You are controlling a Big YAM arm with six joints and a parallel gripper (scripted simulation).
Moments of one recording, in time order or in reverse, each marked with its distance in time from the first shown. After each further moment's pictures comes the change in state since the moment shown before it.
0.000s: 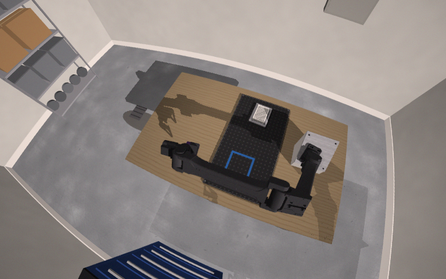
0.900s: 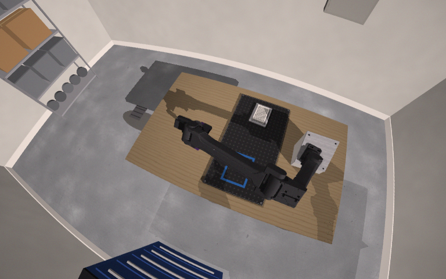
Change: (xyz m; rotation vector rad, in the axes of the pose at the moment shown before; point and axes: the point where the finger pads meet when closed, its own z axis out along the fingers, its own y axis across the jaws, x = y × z) arm 0.019 -0.121 0.020 0.023 0.025 0.276
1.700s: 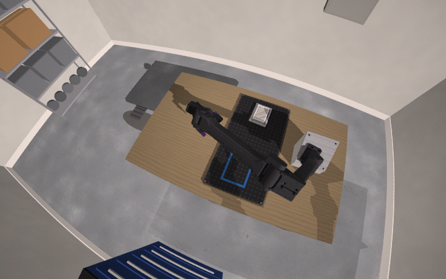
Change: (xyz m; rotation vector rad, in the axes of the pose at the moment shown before) arm 0.007 -0.084 0.008 0.017 0.010 0.299
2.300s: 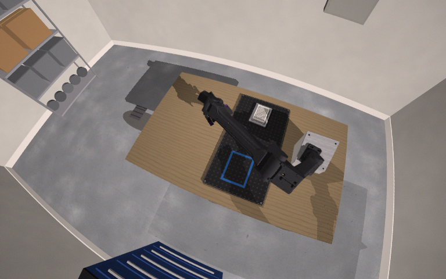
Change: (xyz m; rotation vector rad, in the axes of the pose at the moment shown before) arm -0.006 -0.075 0.012 0.007 0.014 0.215
